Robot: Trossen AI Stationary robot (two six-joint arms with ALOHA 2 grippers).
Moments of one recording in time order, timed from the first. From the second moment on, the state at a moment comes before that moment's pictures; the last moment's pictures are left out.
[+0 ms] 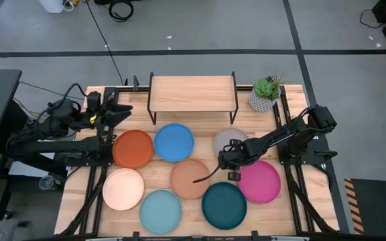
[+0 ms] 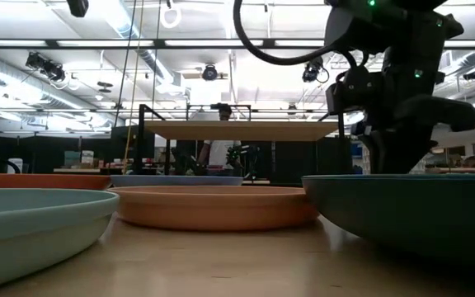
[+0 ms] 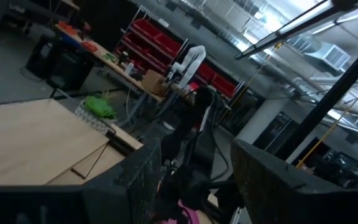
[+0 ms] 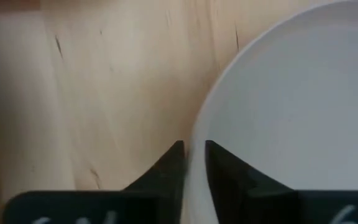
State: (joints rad) left arm 0.17 0.43 0.74 -0.16 -0.04 -0.62; right arm 0.25 1.65 0.88 -0.58 0.16 0.37
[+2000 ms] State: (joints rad) left arm 0.16 0.44 0.74 -0.16 0.01 -0.53; right arm -0.29 1.57 1.40 -0.90 0.26 -0.35
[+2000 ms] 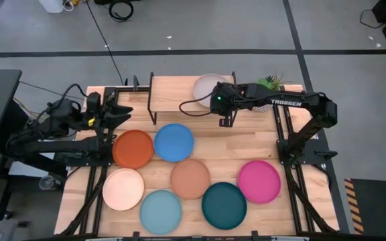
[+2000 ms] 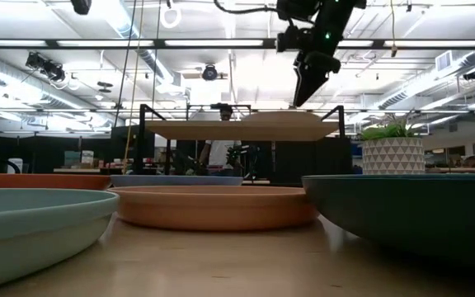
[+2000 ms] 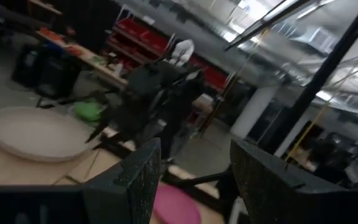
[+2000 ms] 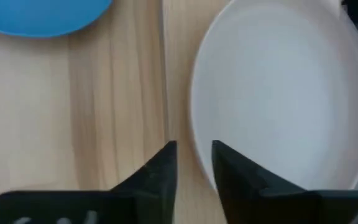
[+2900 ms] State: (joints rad) left arm -0.26 1.11 0.83 -0.67 -0.04 -0.23; right arm 0.02 1.57 1.83 -1.34 0.49 0.19
